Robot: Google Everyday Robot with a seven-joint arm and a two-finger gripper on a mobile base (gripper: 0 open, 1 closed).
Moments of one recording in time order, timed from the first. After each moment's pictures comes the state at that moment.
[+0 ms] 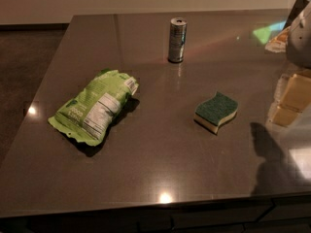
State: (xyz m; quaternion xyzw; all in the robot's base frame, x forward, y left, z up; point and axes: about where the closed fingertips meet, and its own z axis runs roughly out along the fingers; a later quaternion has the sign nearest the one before) arm 0.438 -0.217 0.976 -0.60 0.78 -0.03 0.16
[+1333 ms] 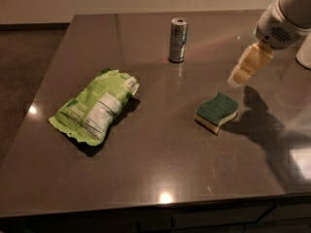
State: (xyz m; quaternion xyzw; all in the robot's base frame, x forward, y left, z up) arm 0.569 -0.223 0.952 -0.48 0.84 -0.01 0.24
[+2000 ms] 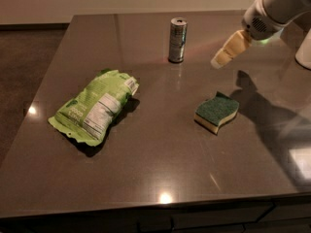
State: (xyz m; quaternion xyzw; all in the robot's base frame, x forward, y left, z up) arm 0.650 -0.216 0.943 -0.41 0.86 0.02 0.29
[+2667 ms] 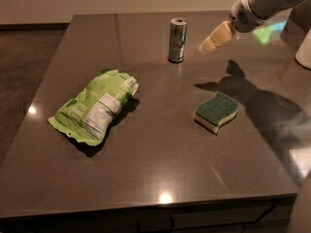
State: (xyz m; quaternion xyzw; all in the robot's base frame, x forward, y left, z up) arm 0.712 -0.197 0.940 -0.38 0.86 0.05 0.33
